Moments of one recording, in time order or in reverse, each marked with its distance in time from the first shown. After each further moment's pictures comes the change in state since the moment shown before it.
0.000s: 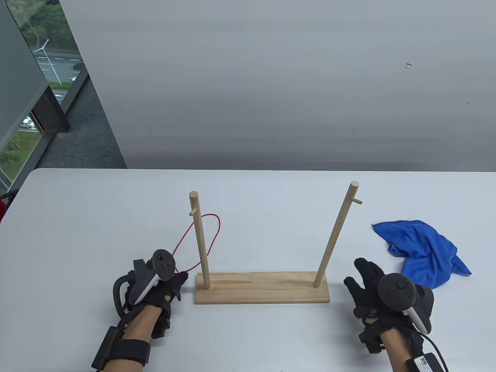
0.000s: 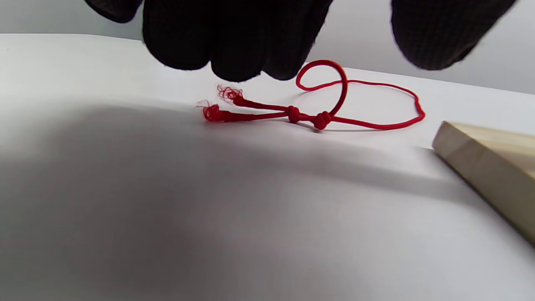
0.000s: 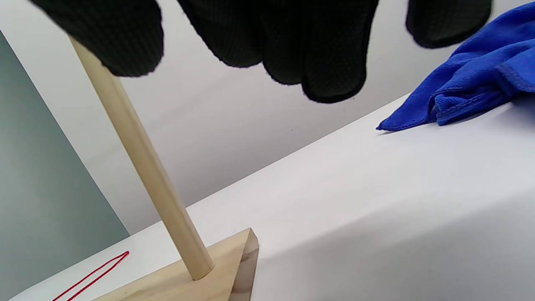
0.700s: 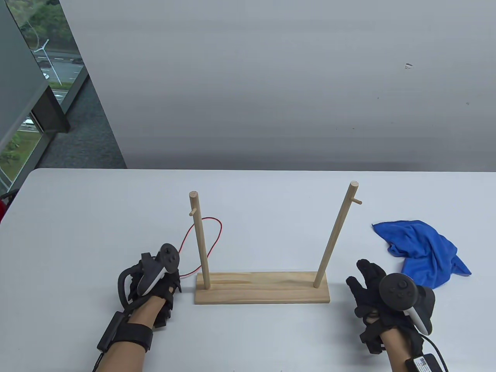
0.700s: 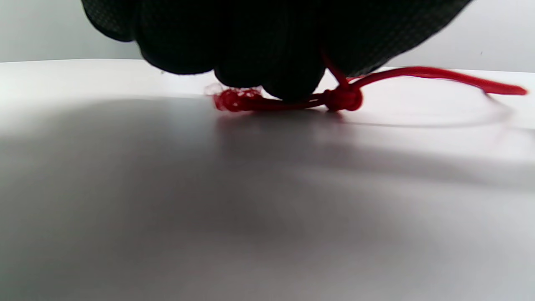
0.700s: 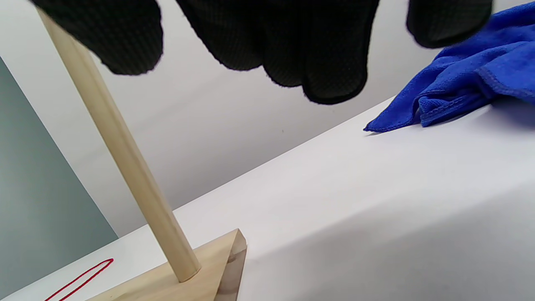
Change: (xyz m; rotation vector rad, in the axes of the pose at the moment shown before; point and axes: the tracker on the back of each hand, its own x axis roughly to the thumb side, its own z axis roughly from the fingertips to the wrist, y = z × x) left_hand 0.004 -0.010 -0.021 0.075 0.012 -0.072; right_hand -0.003 0.000 0.000 -0.007 0.032 0.009
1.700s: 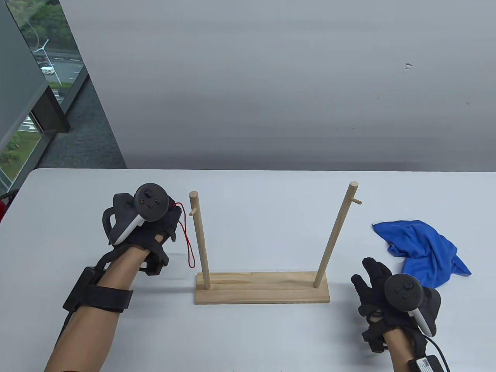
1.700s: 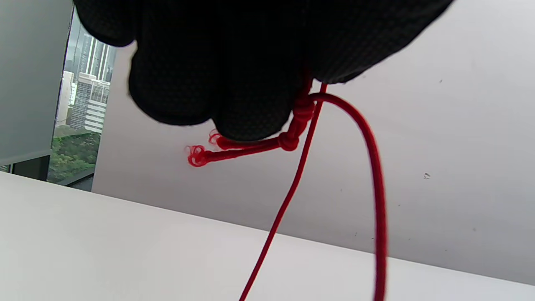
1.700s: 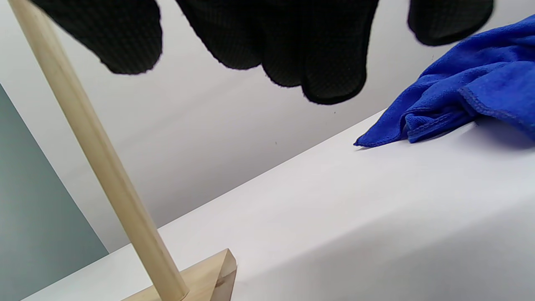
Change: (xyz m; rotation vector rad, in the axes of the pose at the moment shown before) left_hand 0.019 0.205 0.003 0.209 -0.316 0.265; right_hand -0.005 -0.008 0.001 -0.047 0.022 -0.003
